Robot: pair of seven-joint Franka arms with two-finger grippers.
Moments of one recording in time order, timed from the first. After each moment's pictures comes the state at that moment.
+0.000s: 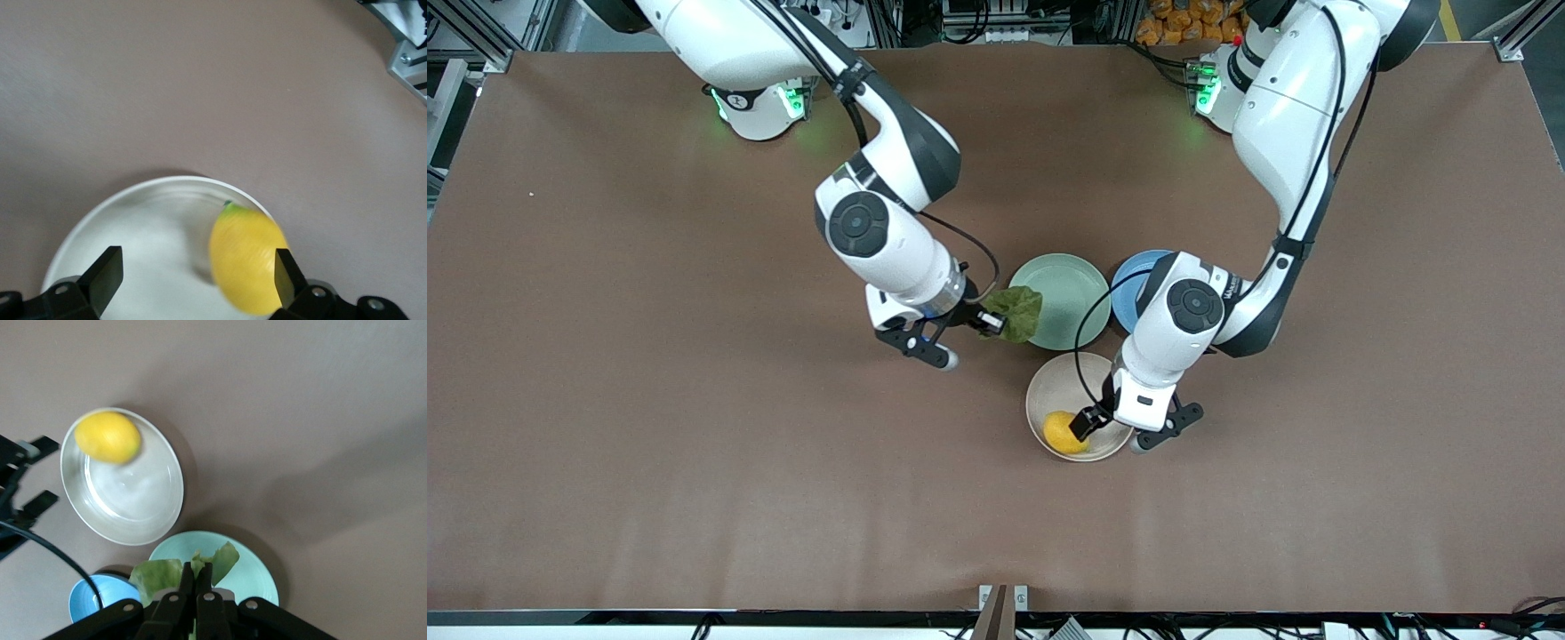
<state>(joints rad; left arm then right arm) -0.34 0.75 -0.15 -1.53 0.09 2.58 -1.01 0.47 0.62 0.25 -1.44 0.15 2.26 1.08</state>
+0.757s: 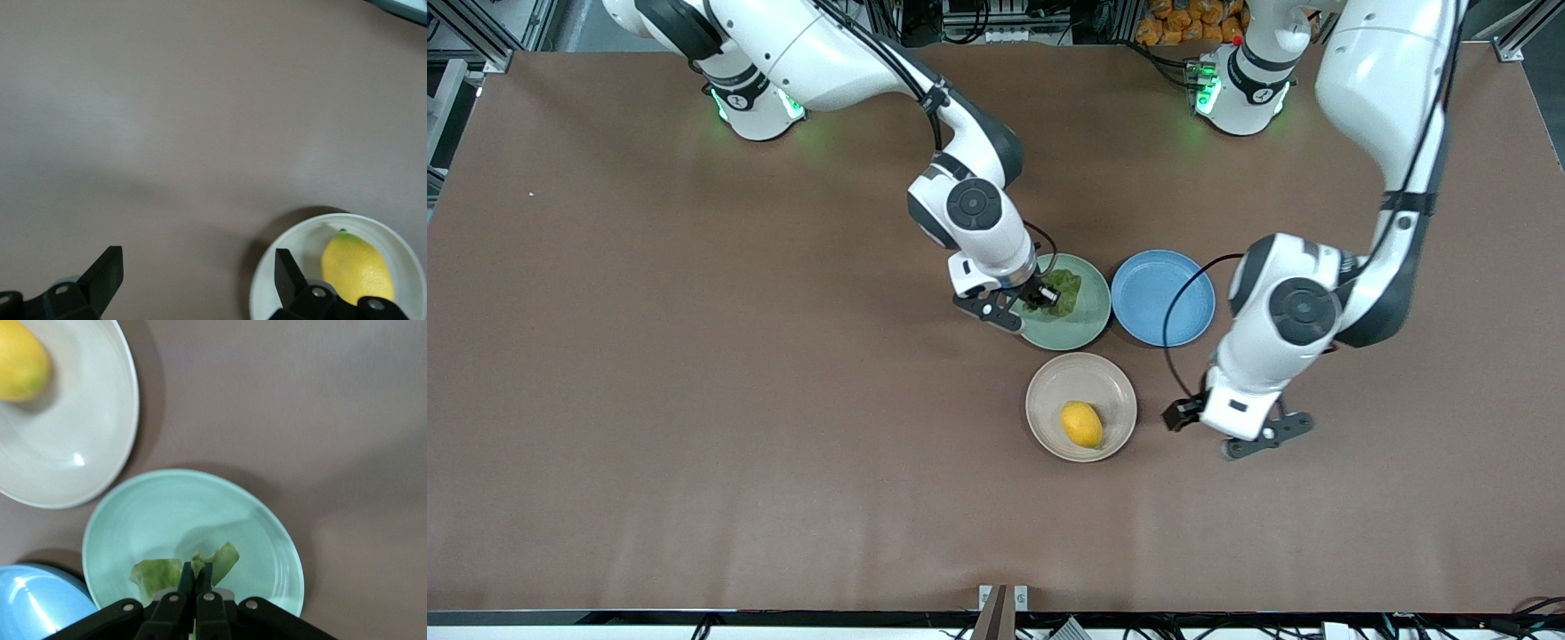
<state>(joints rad) -0.18 0.56 -0.14 -1.57 0.15 2.25 -0.71 0.66 0.76 0.24 -1.48 0.01 2.39 1.33</state>
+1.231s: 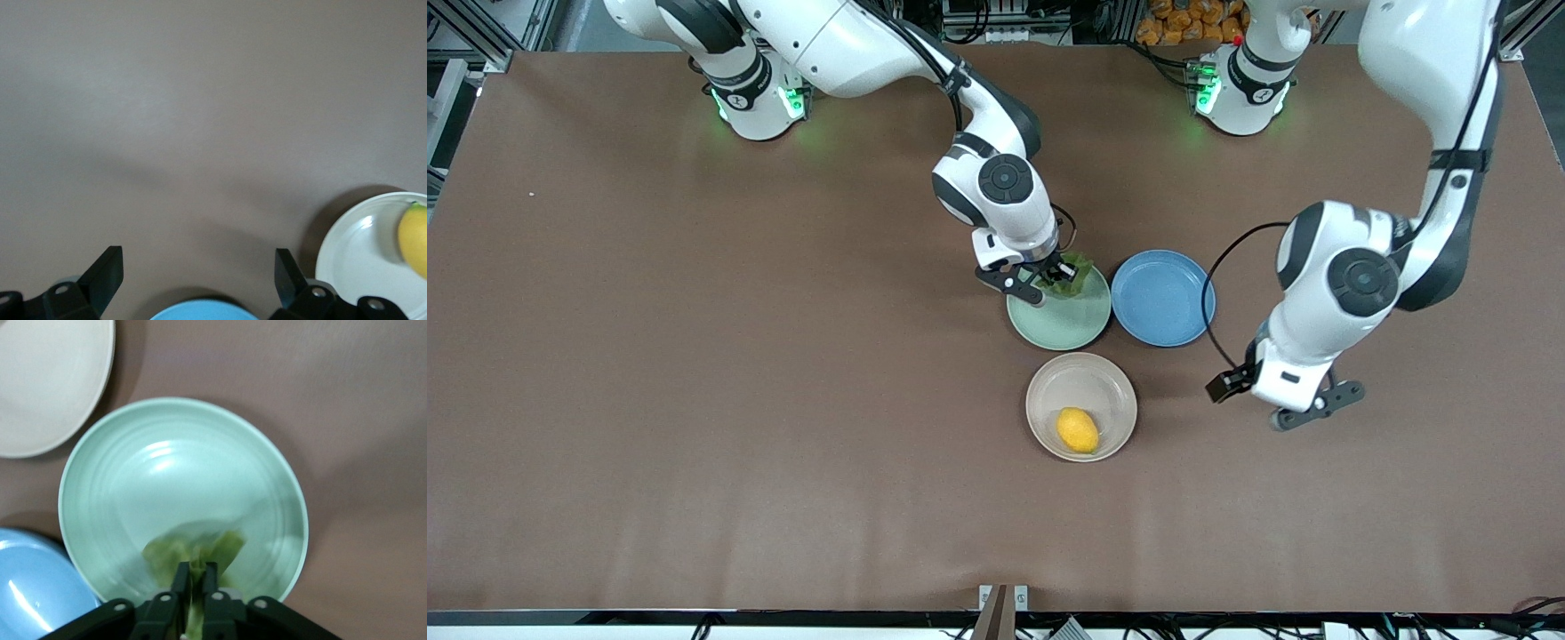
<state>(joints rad) -0.06 0.36 -0.19 -1.82 0.12 2.25 -0.70 0.72 0.76 0.21 -1.48 0.00 2.39 1.41</state>
